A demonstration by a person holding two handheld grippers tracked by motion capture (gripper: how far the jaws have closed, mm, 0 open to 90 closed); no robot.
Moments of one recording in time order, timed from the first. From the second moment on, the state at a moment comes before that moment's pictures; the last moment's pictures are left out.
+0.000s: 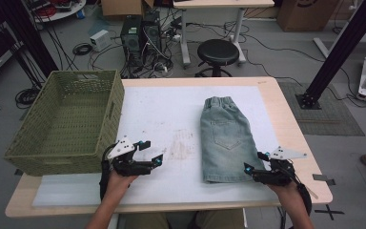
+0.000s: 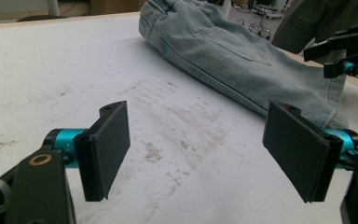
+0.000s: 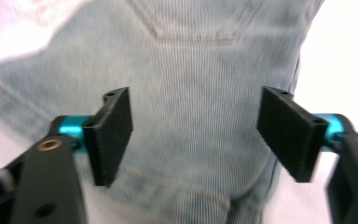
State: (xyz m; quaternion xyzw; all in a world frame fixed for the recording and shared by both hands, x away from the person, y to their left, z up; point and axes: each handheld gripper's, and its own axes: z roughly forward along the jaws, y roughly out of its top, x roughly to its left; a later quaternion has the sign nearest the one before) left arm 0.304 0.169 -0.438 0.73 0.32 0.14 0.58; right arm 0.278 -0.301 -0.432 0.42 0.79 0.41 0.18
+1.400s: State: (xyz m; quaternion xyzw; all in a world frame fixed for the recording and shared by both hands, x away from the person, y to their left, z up) left arm 0.305 0.166 -0.439 0.74 0.32 0.13 0.58; right arm 0.320 -0.198 -0.438 0.35 0.85 0.37 0.15
